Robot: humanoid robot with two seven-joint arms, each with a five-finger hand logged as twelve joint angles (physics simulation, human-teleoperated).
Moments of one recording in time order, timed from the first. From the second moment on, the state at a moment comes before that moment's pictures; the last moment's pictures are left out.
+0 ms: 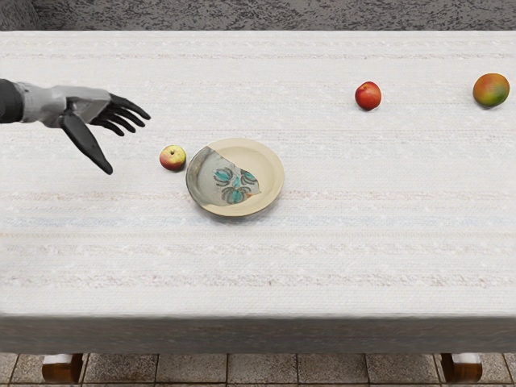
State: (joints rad) left arm -1.32 0.73 -0.01 -0.93 0.63 -0.61 -0.03; right arm -0.04 0.00 -0.03 0.26 0.07 0.01 0.09
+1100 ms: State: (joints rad) left arm -1.40 0.30 0.18 -1.02 1.25 -0.18 0.39; right arm -0.06 0.00 -0.03 0.29 0.07 0.02 0.08
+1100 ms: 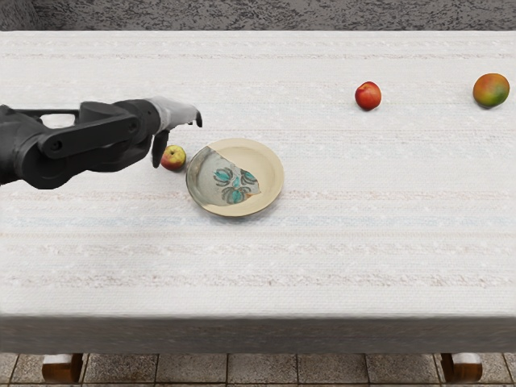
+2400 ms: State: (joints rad) left arm -1.32 0.20 0.22 -0.84 1.24 -0.15 0.36; right arm -0.07 0.00 -0.03 0.29 0.07 0.02 0.08
